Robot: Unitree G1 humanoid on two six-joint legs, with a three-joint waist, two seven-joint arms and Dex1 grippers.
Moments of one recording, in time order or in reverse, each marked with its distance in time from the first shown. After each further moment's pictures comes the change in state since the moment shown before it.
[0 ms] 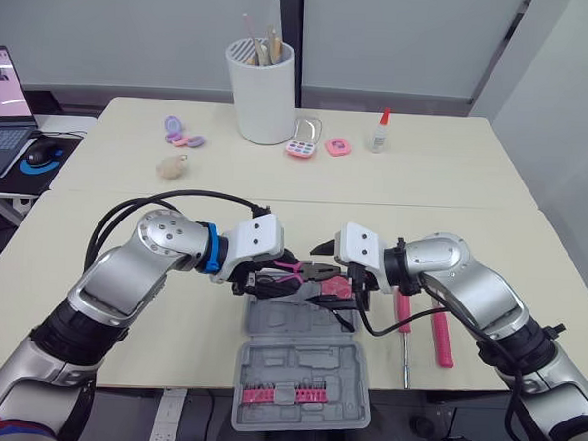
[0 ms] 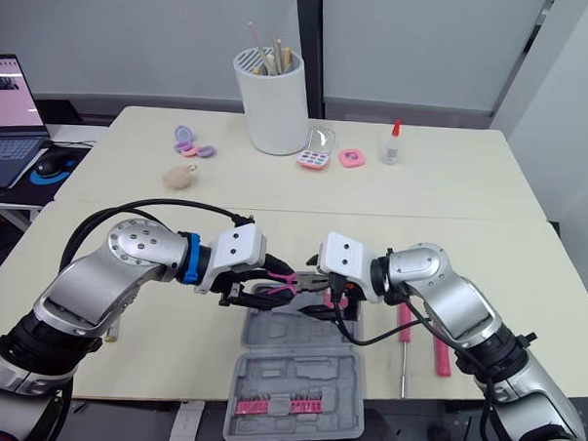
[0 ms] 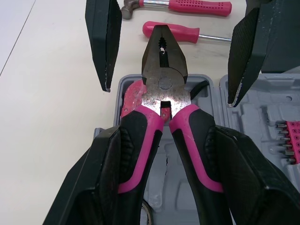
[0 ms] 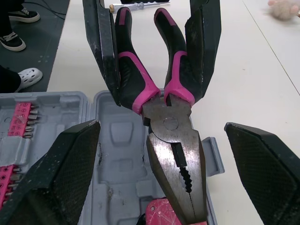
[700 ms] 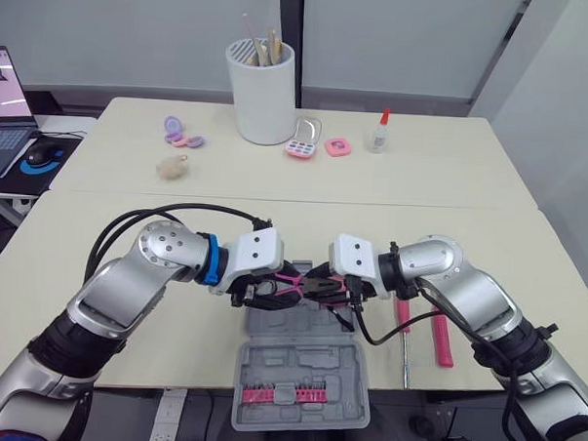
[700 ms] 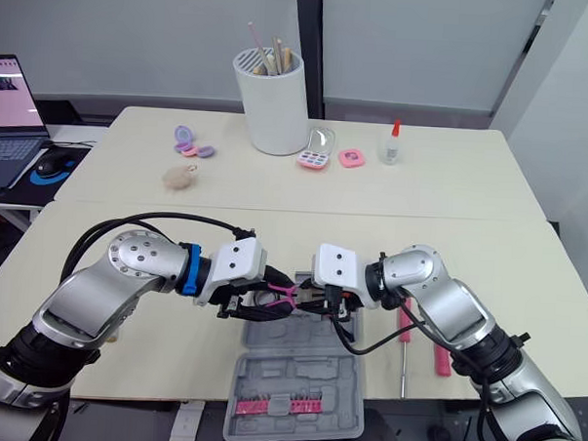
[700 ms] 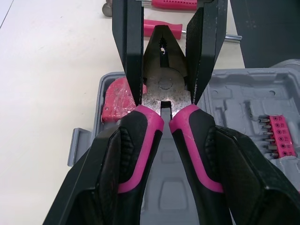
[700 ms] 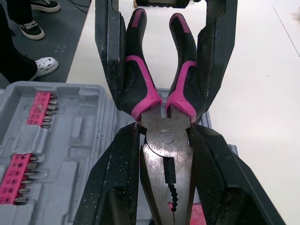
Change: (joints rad) left arm 0.074 0.000 0.014 -0.047 0.010 -0.020 -0.014; right arm 0.000 0.015 0.029 0.007 -0.052 -0.048 0.083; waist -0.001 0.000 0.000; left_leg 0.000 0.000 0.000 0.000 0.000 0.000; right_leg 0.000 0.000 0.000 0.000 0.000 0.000
